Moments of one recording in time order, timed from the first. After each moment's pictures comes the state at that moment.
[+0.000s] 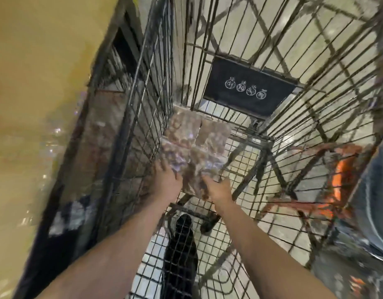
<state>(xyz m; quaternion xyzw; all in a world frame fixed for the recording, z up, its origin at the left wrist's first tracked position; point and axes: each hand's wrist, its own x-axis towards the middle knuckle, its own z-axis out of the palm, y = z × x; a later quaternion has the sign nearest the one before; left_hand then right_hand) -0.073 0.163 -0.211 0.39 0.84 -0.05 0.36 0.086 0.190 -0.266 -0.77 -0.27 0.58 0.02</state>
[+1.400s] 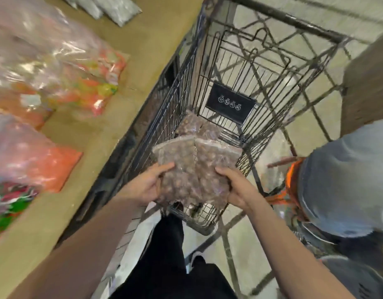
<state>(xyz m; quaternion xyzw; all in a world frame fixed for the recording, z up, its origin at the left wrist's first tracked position) -0.022 -0.039 0.044 -0.03 0.53 0.46 0.71 0.215 0.076 0.055 -0.46 -0.26 0.84 0.13</state>
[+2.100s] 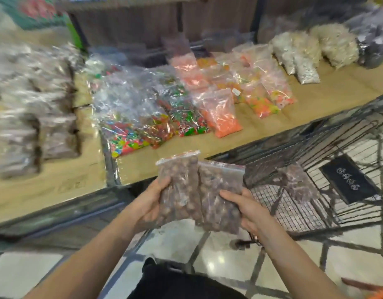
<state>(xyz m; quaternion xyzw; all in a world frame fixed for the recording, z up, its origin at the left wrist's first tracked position) 0.063 -0.448 0.155 -0.12 0.47 0.78 0.39 0.148 -0.202 0.162 -0.30 -0.48 0.81 -0.13</state>
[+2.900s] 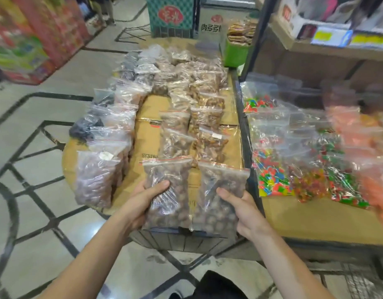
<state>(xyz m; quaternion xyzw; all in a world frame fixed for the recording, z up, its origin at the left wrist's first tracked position) -0.003 -0.901 0.178 -0.19 0.55 0.81 0.09 -0.037 -0.645 0.190 -0.18 -0.59 0.75 -0.24</state>
